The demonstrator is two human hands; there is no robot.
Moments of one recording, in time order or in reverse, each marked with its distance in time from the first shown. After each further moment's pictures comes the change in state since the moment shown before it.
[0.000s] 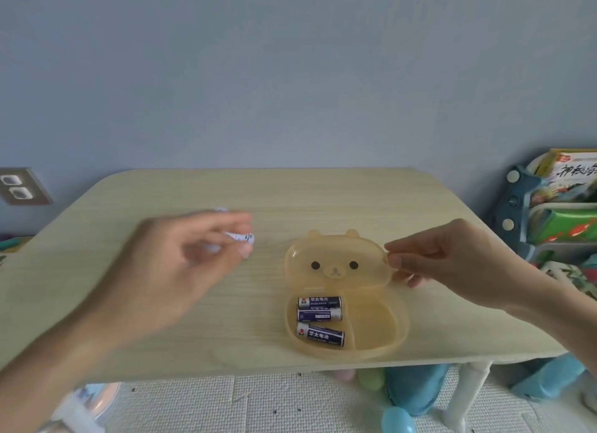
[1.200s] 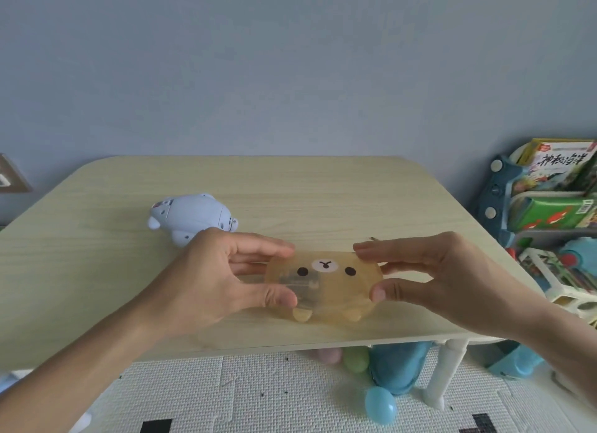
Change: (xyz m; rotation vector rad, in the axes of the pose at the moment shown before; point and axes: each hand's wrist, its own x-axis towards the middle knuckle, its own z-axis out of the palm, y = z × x) left_hand -0.002 0.007 0.050 -0.254 -0.327 -0.087; right_hand -0.044 -0.011 0.009 0.006 -0.084 -0.193
